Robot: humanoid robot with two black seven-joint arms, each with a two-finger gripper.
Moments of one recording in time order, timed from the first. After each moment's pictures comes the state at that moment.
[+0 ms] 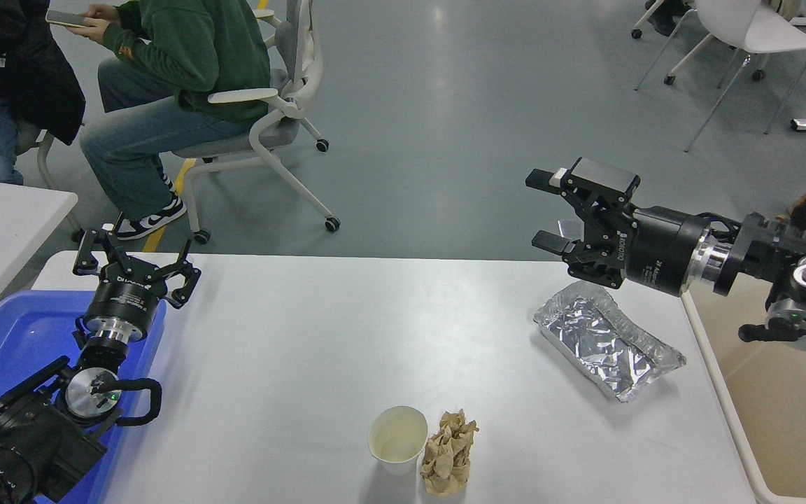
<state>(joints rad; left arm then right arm) -0.55 0.33 -0.83 -0.44 -0.19 -0.66 -0.49 1.04 -0.91 0.14 1.60 -0.63 0.12 0.29</state>
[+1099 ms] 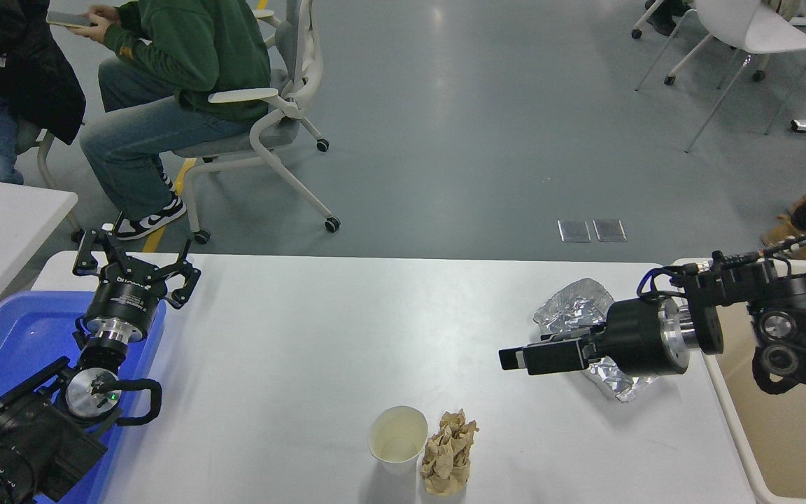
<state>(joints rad) -0.55 0.33 -0.83 -0.45 -0.19 -0.66 -0.49 1.20 -0.80 -0.07 1.64 -1.15 0.32 0.14</state>
